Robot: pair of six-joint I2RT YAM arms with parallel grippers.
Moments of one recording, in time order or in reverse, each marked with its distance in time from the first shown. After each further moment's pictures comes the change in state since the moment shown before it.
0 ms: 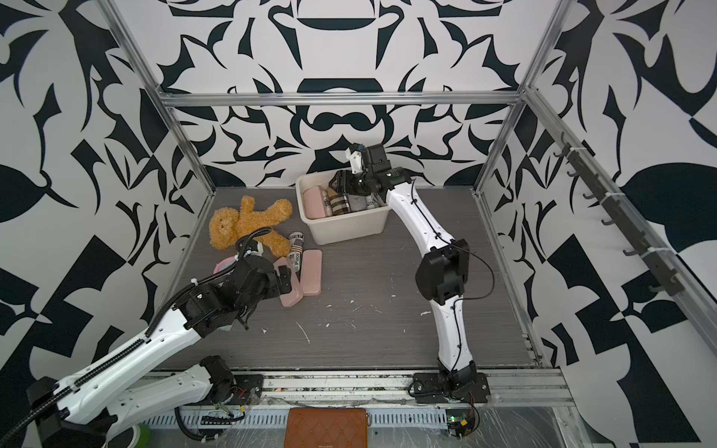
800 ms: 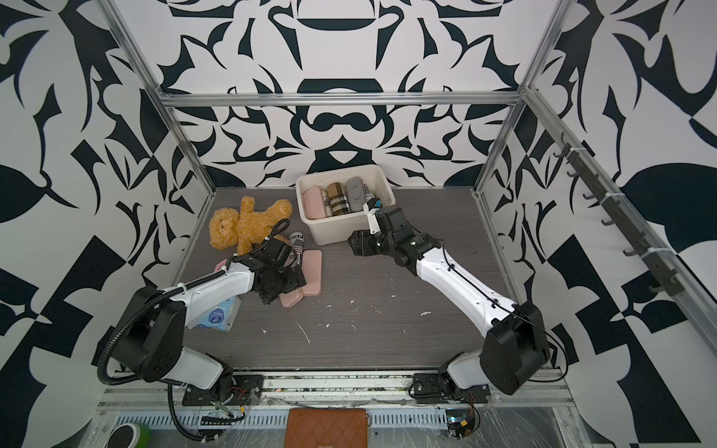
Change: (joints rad) left arm 0.264 0.557 -0.022 0.193 0.441 -0.101; right arm 0.114 -0.677 -1.013 0.267 0.222 0.010
